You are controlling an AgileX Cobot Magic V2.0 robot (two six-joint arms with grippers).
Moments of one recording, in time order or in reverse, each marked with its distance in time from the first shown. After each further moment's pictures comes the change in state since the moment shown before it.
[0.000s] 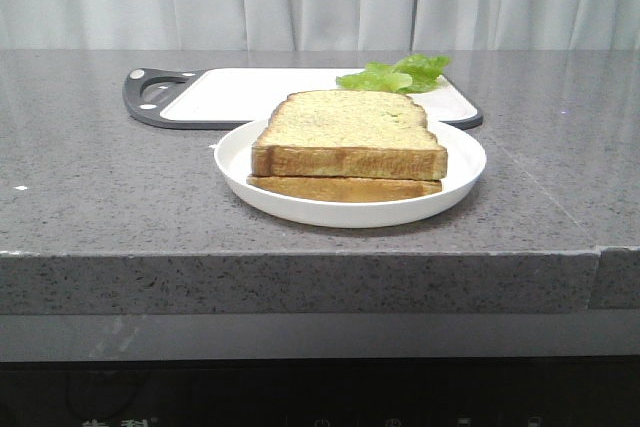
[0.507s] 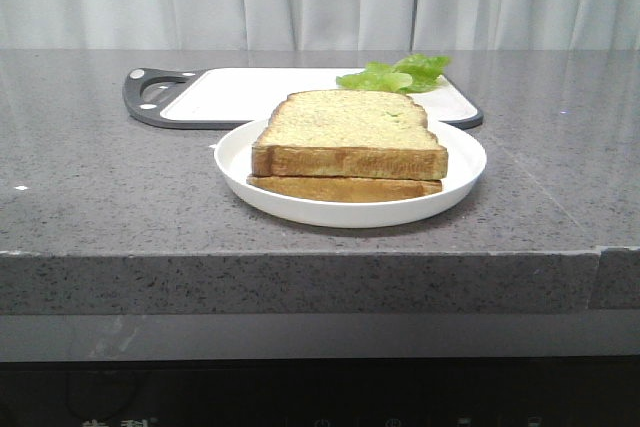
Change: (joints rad) left arm -0.177 0.393 -0.201 -0.418 0.155 0.252; right arm 0.000 0.062 -0.014 -0.002 0.020 -0.004
